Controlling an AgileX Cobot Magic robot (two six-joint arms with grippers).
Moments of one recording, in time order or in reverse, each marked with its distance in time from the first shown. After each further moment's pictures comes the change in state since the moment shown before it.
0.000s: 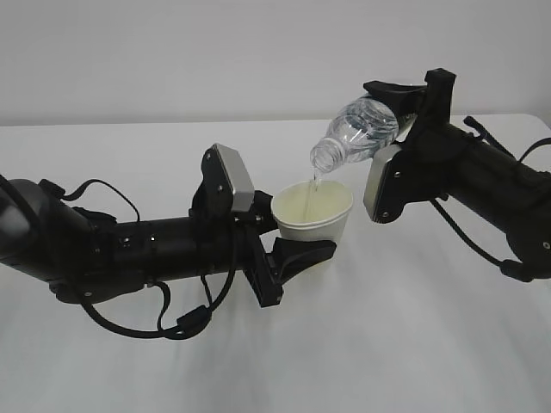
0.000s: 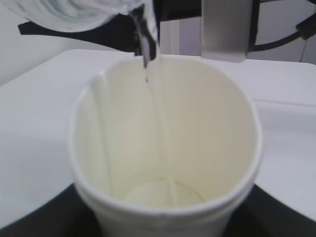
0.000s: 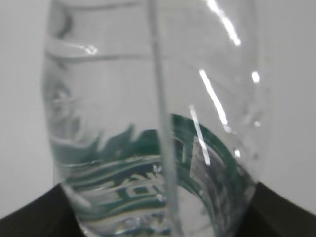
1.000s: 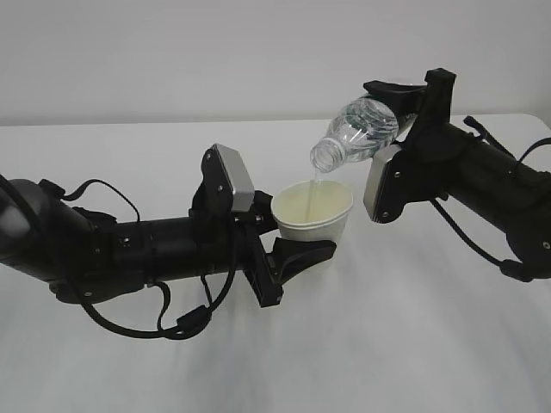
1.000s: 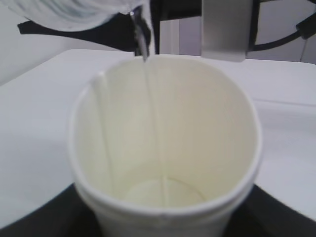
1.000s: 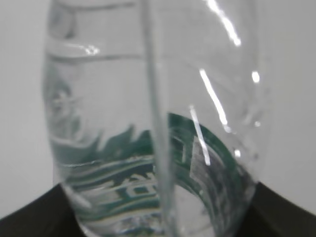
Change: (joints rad) left arm 0.000 0.000 0.000 0.000 0.000 0.000; right arm 0.000 0.000 0.000 0.000 -0.002 0.000
